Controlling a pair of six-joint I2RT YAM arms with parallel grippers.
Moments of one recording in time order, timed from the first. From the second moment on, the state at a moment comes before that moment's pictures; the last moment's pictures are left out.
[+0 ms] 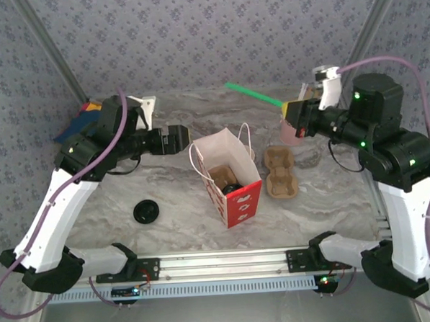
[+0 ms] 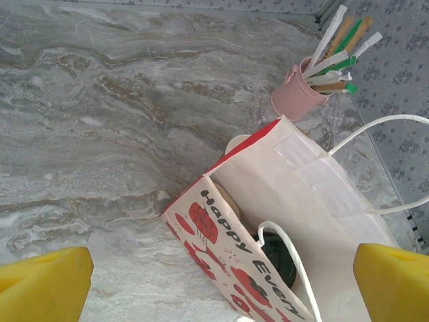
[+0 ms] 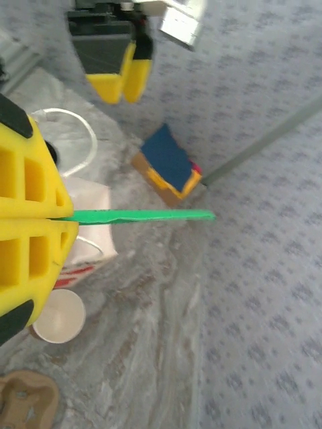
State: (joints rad) left arm -0.65 1.23 1.73 -1.16 0.04 -0.48; right arm 0.45 1.18 1.99 -1.17 -0.26 0.31
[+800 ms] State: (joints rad) left arm -0.65 1.15 1.65 -1.16 0.00 -0.52; right arm 0.83 1.40 2.13 -1.56 0.12 0.18
